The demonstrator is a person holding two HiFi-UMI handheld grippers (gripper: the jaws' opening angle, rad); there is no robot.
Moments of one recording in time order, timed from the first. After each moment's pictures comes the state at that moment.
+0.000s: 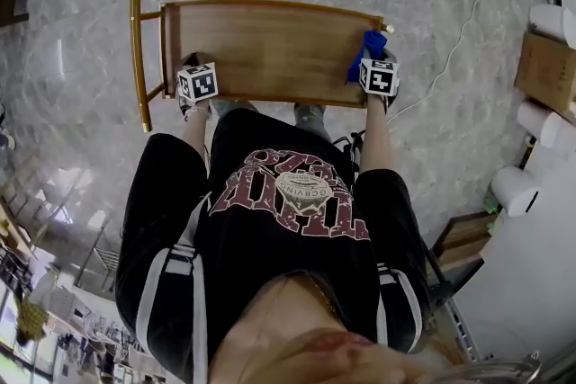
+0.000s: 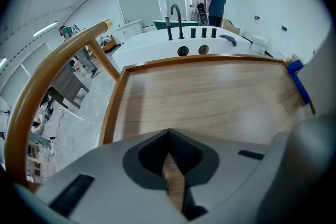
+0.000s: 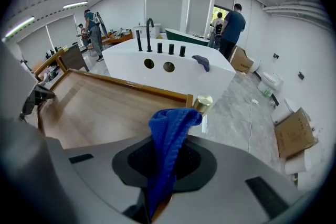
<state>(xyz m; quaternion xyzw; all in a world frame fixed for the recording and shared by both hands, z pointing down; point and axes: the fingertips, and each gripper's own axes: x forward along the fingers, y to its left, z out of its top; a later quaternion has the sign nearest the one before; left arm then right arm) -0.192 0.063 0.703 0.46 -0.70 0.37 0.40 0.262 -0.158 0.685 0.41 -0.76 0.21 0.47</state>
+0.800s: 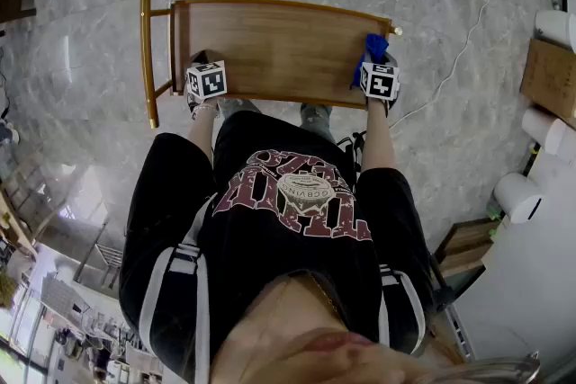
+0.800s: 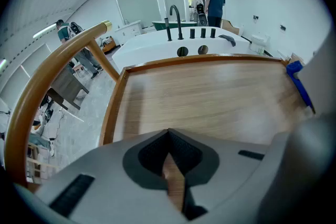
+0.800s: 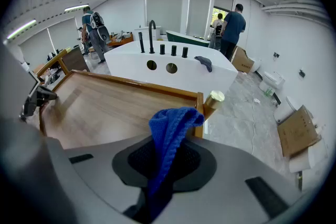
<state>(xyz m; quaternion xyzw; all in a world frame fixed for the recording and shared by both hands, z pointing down) -0.191 0.063 0.705 0.46 -0.70 0.37 0.40 0.246 -0.144 0.691 0.40 -0.76 0.21 0.46</state>
